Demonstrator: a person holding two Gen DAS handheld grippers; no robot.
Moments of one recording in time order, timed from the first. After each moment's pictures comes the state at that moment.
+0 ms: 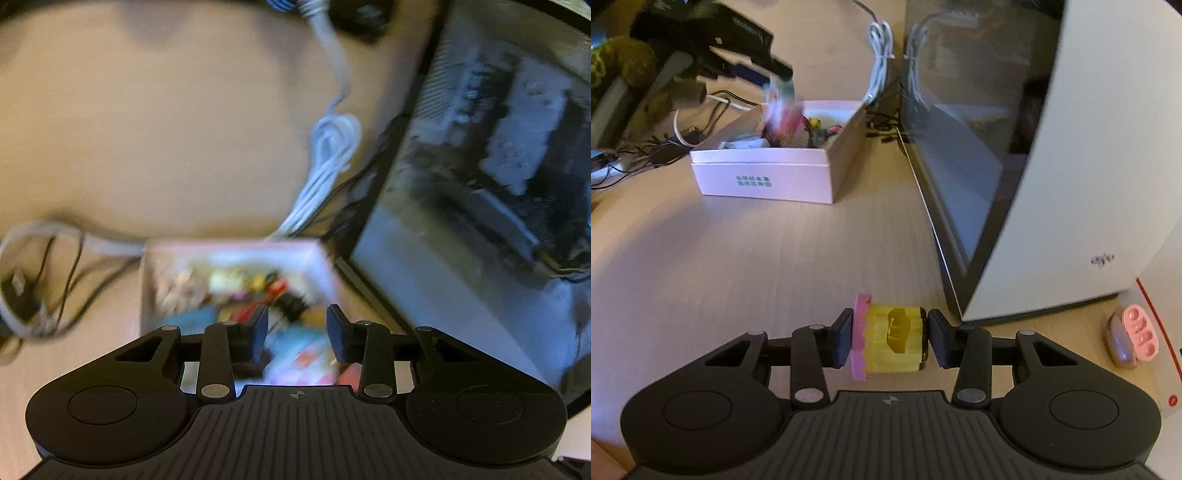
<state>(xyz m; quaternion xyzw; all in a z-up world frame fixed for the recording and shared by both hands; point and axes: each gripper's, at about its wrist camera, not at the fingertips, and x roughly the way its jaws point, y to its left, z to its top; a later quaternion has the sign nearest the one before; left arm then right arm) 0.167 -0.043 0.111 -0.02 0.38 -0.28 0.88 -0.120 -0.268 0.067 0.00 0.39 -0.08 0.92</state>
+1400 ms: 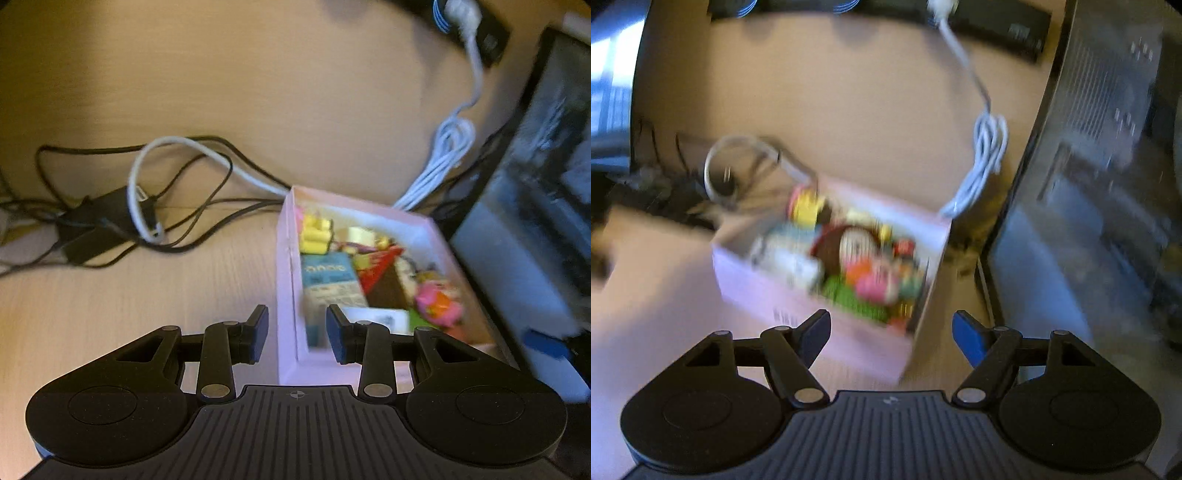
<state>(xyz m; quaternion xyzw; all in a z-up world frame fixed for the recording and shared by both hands) 0.143 0.042 0.065 -0.05 0.39 -0.17 0.90 0.019 -0.205 0.097 -0.10 0.33 -0.01 0.94</state>
